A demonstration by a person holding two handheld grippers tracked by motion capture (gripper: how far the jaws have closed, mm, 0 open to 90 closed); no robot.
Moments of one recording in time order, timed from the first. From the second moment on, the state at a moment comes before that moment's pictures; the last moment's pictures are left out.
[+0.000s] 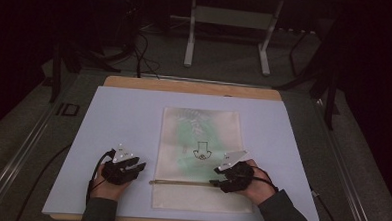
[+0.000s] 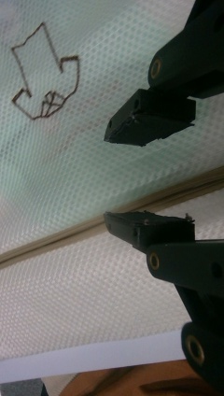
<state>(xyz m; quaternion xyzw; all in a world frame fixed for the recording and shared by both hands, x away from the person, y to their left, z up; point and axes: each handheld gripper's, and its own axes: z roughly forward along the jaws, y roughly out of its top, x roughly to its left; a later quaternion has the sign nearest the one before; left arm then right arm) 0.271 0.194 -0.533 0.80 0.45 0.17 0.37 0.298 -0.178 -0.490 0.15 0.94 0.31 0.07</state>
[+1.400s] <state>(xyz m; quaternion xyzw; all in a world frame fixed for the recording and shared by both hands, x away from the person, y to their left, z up) 0.271 0.193 -0.534 0.80 0.44 0.17 0.37 0.294 -0.112 -0.484 0.09 0.95 0.30 0.05</state>
